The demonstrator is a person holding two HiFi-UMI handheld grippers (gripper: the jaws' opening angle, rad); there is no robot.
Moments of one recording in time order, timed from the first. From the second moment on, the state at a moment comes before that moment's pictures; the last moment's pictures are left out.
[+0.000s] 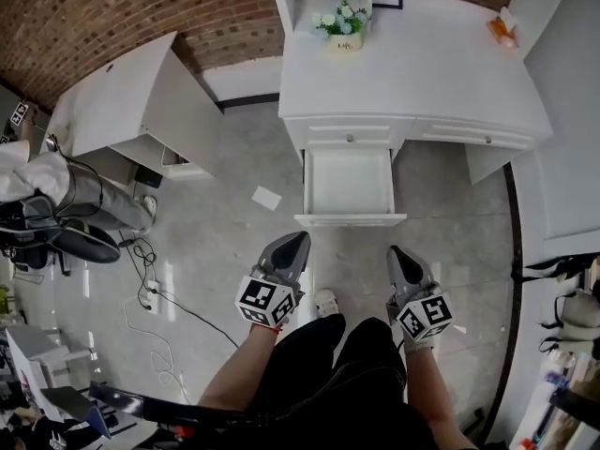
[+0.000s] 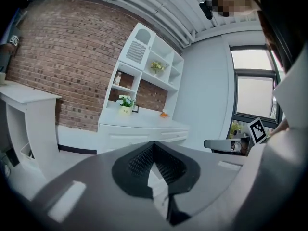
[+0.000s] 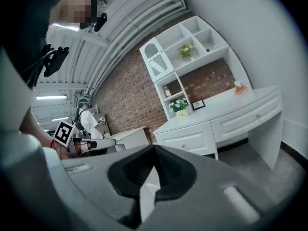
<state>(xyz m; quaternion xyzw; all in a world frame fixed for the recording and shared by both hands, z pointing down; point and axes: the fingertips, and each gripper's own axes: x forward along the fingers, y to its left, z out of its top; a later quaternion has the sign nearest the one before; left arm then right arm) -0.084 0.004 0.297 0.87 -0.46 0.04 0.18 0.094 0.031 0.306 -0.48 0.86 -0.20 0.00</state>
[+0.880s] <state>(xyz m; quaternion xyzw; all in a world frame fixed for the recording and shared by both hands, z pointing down) -0.030 -0.035 0.531 0.86 -0.40 0.07 0.31 0.039 -0.026 0.556 -0.41 0.85 -0.31 -0.12</state>
